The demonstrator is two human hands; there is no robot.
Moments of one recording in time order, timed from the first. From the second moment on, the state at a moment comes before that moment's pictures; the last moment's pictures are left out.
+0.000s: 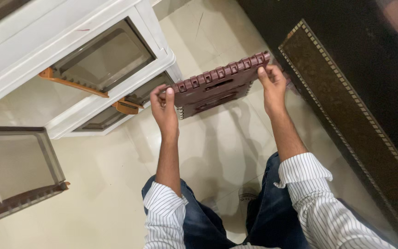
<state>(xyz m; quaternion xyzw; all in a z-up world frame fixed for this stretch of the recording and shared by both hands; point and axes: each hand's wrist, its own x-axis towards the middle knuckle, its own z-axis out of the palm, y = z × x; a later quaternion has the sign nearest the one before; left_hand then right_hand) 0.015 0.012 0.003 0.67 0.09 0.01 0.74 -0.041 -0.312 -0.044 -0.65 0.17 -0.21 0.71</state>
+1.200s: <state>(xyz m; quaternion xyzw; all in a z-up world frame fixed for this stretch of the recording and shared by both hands) -0.008 0.005 0.025 0.71 -0.13 -0.37 0.58 -0.049 -0.238 0.007 -0.67 0.18 0.02 0.72</state>
